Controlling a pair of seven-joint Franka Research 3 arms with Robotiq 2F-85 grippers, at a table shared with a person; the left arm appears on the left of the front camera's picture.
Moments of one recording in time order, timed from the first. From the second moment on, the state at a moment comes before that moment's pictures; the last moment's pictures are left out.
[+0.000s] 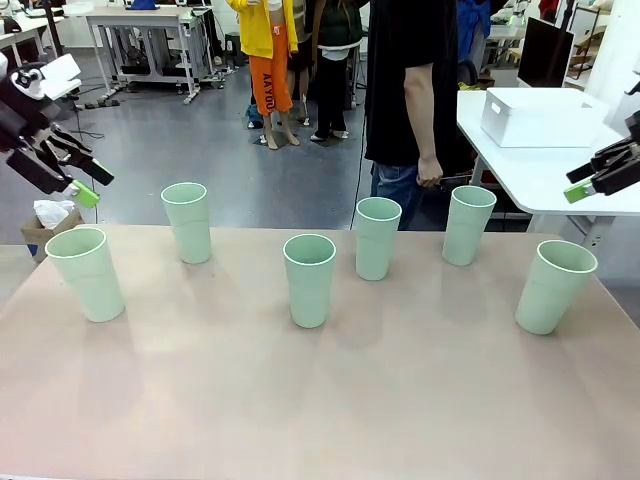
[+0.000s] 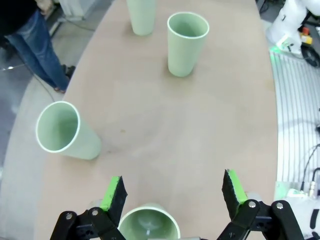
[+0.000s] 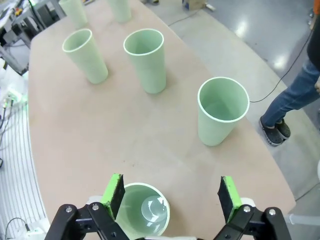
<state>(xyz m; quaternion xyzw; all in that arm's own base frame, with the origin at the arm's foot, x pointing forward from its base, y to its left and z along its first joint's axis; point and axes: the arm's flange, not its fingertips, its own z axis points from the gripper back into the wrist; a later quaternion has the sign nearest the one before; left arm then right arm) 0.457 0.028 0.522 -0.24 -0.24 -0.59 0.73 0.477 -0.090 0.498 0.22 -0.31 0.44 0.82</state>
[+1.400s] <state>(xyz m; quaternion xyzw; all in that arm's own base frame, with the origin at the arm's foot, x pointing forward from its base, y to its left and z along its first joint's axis) 0.473 0.225 0.503 -0.30 -0.41 -0.51 0.69 0.507 -0.293 0.503 0.30 -0.42 0.23 0.82</state>
